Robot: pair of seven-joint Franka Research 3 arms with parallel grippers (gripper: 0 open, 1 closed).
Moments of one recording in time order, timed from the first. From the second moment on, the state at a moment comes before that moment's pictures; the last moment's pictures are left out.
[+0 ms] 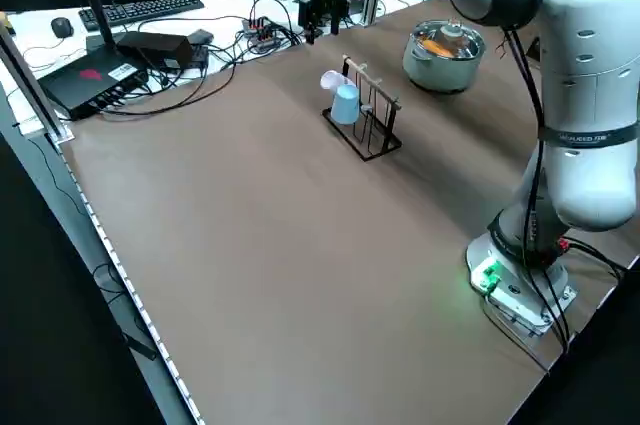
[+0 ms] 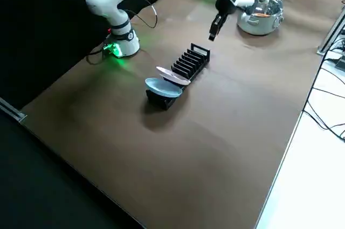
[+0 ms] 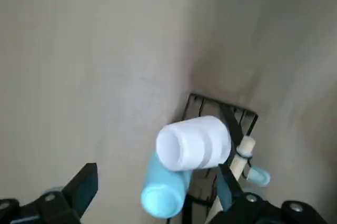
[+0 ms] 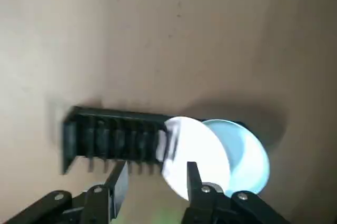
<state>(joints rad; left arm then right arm) 0.61 0.47 -0.76 -1.56 0.37 1.78 -0.37 0.03 0.19 0.04 -1.68 -0.14 1.64 -0.01</state>
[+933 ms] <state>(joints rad) 0.40 0.33 -0.61 -1.44 0.35 1.63 -0.19 0.03 0.04 0.03 -1.47 0.05 1.37 -0.01</state>
